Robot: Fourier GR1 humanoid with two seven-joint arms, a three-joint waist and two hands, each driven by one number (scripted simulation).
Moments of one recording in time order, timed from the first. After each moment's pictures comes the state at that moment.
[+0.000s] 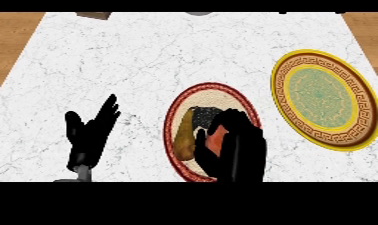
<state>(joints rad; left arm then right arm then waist) 0.03 0.09 -0.06 -1.42 0.09 0.04 0.21 -0.12 0.00 0.74 -1.73 1.47 -0.48 1.02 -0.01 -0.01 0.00</state>
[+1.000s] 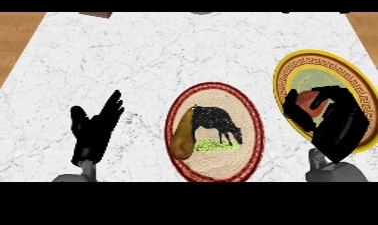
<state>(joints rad) 0.00 0.08 -0.06 -1.42 0.07 0.05 0.23 -0.09 -0.27 0.23 -1.60 1.09 -0.93 0.75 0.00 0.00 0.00</state>
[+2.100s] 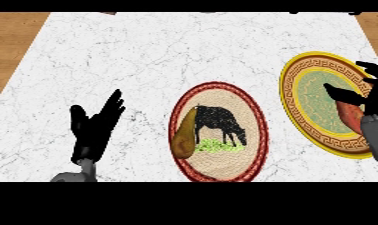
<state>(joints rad) -0.01 0.08 -0.05 -1.41 0.08 0.02 0.23 -0.42 -0.51 -0.05 -0.76 0.22 -0.67 0.03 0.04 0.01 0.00</state>
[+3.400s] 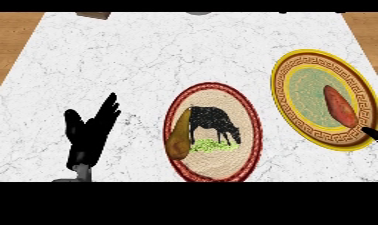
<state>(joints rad) 0.03 0.08 -0.04 -1.45 0.07 0.02 0.24 -0.13 -0.53 -0.42 -0.80 -0.25 -0.06 -0.56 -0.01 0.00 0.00</state>
